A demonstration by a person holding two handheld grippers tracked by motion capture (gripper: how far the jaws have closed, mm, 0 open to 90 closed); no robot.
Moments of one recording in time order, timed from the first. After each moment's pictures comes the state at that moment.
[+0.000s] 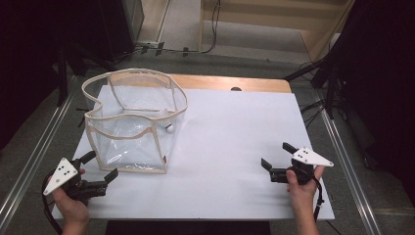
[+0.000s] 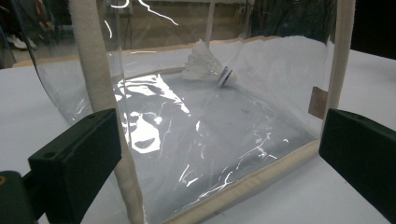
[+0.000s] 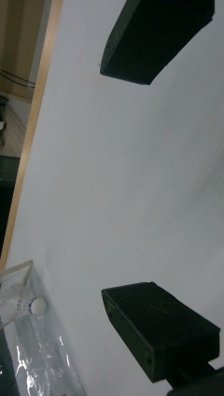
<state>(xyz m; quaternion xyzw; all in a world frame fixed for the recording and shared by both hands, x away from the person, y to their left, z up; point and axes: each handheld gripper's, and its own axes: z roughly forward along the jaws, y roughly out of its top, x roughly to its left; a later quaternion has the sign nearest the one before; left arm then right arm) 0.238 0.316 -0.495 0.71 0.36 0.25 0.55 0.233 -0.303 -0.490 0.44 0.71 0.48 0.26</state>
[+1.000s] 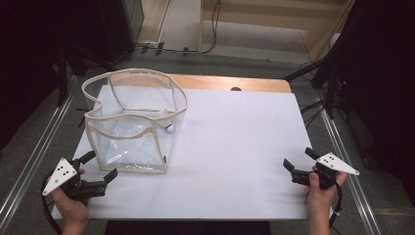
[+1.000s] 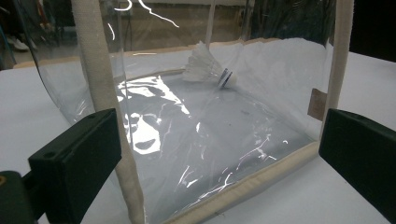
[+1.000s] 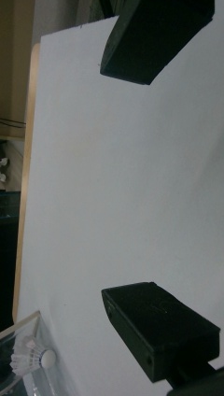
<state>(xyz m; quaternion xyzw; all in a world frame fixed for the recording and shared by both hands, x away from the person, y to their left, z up) 0.238 0.317 -0.495 0.71 0.36 0.25 0.56 0.217 -0.365 -0.508 0.50 0.66 0.49 0.28</state>
